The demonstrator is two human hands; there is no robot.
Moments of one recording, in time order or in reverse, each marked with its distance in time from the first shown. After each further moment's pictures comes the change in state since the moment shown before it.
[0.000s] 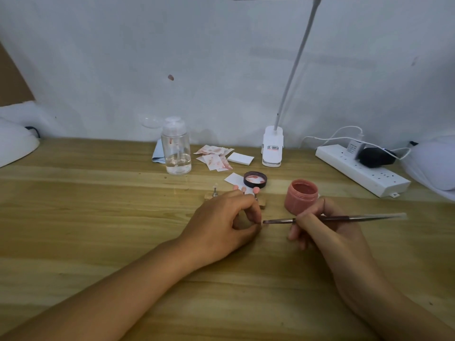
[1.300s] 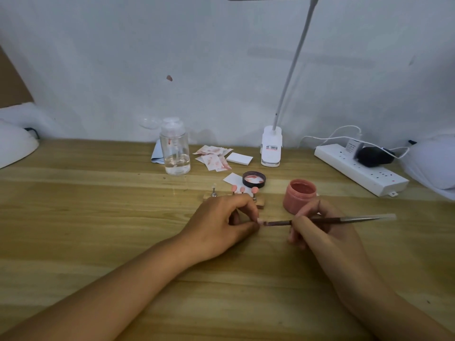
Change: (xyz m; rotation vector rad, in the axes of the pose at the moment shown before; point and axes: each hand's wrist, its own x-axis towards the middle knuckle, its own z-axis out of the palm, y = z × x) left_hand 0.004 -0.008 0.005 -0.162 -0.027 -0.047; right_hand -0.002 0.000 0.000 -0.092 0.008 0.008
